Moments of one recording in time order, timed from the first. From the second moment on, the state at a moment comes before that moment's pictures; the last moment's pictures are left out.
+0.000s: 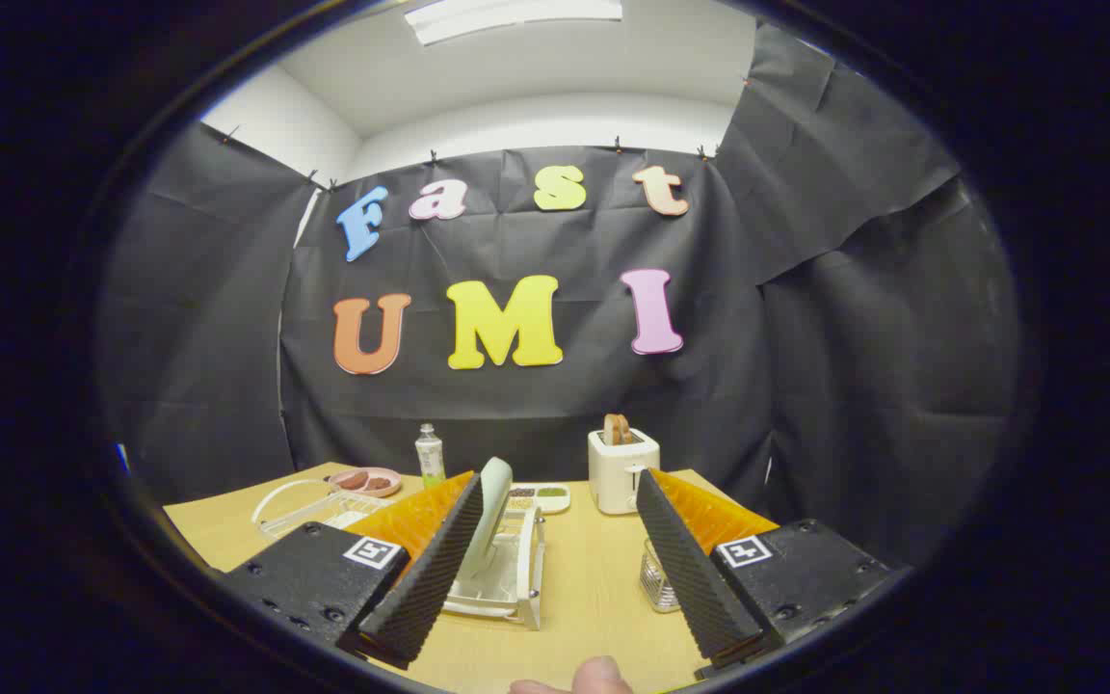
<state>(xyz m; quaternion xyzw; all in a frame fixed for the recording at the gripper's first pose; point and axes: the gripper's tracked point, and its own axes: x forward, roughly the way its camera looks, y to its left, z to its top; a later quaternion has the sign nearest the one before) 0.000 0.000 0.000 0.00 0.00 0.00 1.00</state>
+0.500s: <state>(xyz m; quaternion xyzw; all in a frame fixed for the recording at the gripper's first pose) 0.004 -0.002 -0.008 -0.01 0.02 -0.01 1.00</state>
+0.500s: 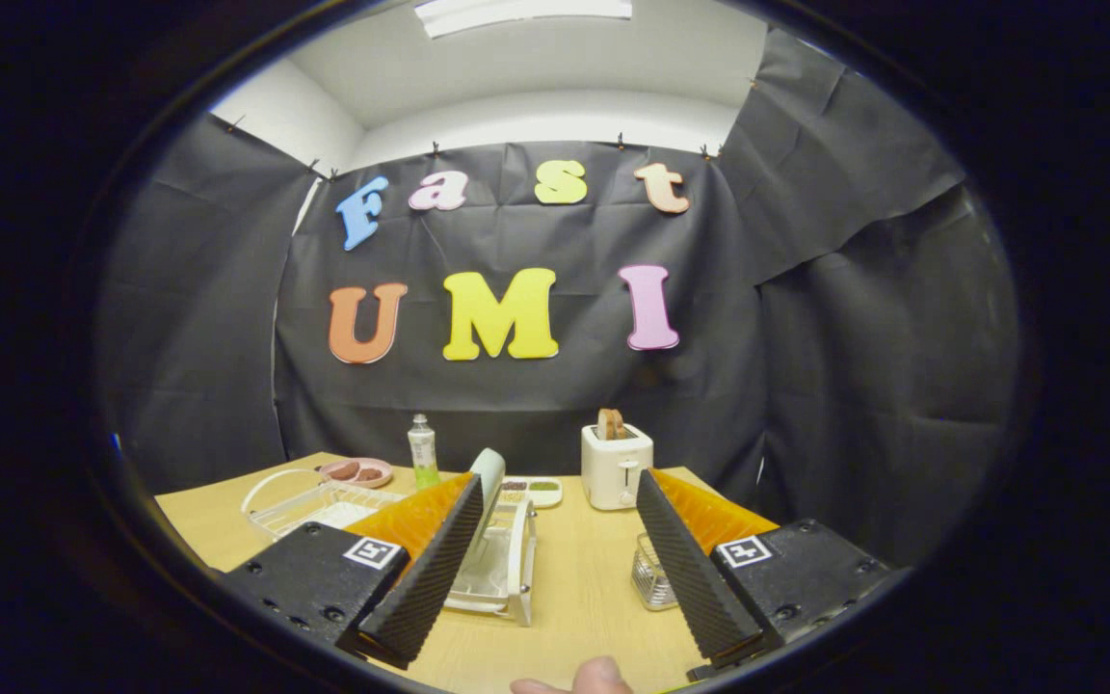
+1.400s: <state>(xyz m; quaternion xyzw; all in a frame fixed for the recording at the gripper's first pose) 0.052 0.030 0.000 -0.02 0.09 0.03 1.00</state>
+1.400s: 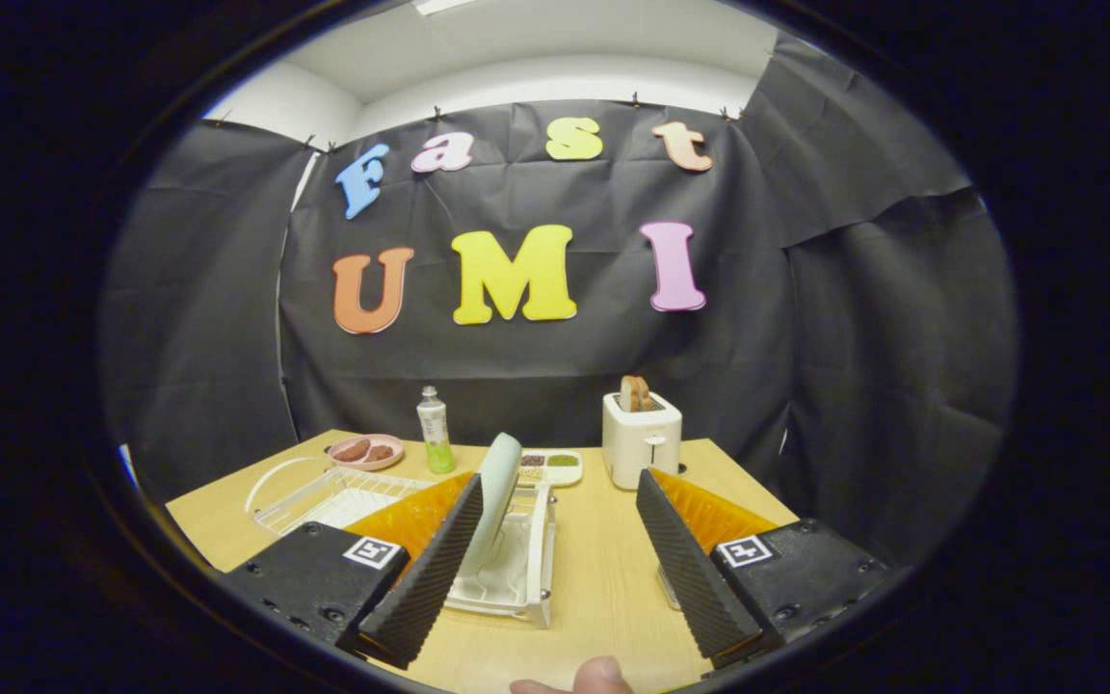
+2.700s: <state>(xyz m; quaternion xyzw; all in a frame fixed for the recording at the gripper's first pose) 0.179 0.099 -0.082 0.05 0.49 0.05 0.87</state>
